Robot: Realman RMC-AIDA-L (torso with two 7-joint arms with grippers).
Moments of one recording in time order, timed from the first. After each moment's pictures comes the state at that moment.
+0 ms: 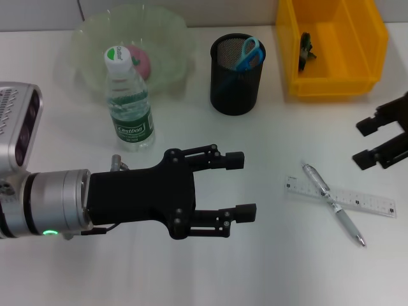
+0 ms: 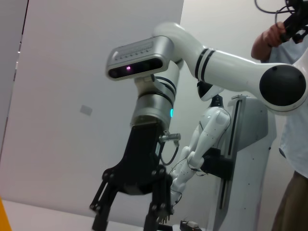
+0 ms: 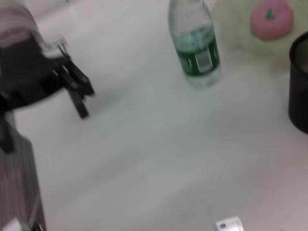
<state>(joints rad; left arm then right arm) -0.37 -2.03 1.54 0.65 1.19 1.60 -1.14 0.74 1.94 -0.76 -1.10 -2.47 -1.98 1.91</state>
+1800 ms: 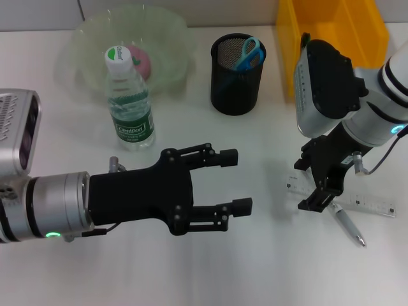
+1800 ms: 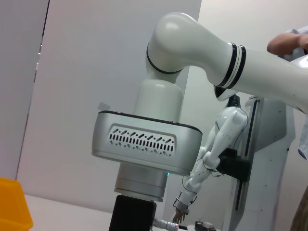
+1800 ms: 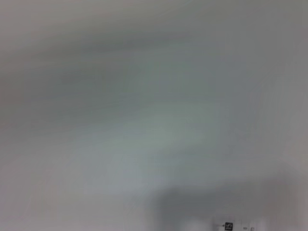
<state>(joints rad) -0.36 -2.04 1.51 0.61 1.20 1.58 -1.11 0.78 2.09 -1.41 -1.02 -2.61 -1.55 1.91</state>
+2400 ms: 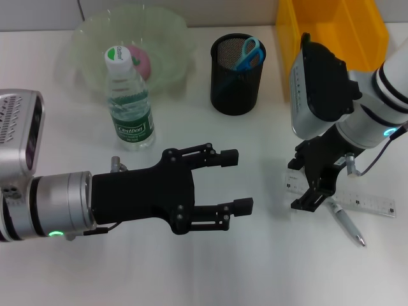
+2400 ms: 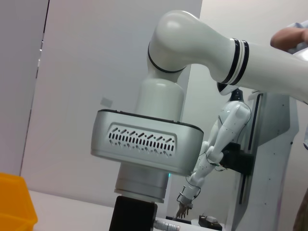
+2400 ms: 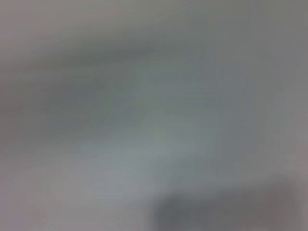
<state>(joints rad) -0.36 -2.05 1.51 0.61 1.21 1.56 -1.10 0.77 2.09 -1.43 -0.99 -2.59 -1.49 1.90</state>
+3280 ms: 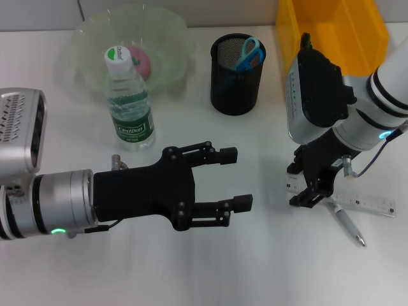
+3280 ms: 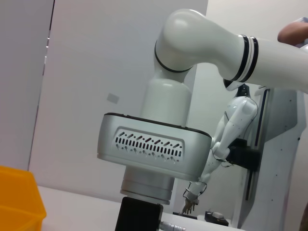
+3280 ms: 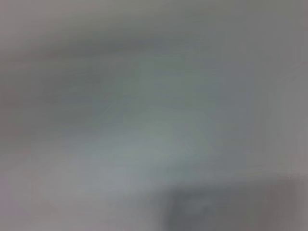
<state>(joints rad) -0.37 -2.05 1.51 0.61 1.21 1.54 -1.10 0.78 2.09 -1.45 -0.96 -2.59 -1.45 1.90</state>
